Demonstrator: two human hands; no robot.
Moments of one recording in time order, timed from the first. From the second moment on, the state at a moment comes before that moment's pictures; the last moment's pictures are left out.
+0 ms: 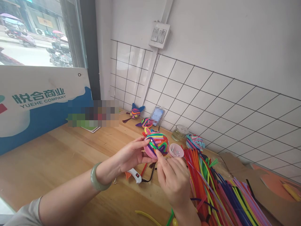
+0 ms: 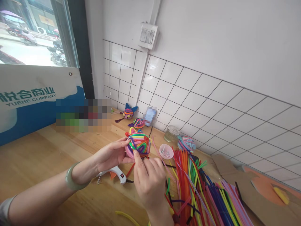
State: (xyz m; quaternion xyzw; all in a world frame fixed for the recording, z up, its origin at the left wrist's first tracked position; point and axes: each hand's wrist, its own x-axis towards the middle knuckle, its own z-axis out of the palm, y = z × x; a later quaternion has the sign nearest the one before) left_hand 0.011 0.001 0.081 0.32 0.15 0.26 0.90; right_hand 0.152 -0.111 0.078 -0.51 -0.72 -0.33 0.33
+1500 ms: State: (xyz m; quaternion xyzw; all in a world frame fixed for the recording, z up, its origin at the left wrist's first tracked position) left_hand 0.020 -0.030 0.079 0.33 0.19 0.36 0.85; right_hand 0.137 -0.112 0.074 -0.55 -0.64 -0.38 0.38
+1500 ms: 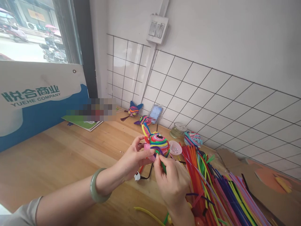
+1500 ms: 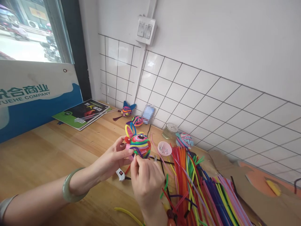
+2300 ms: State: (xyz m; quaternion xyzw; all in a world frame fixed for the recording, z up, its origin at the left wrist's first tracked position) left_hand 0.022 -0.035 0.082 0.30 0.20 0.41 0.84; right_hand 0.135 -0.110 0.073 -0.54 -0.65 -0.37 0.38
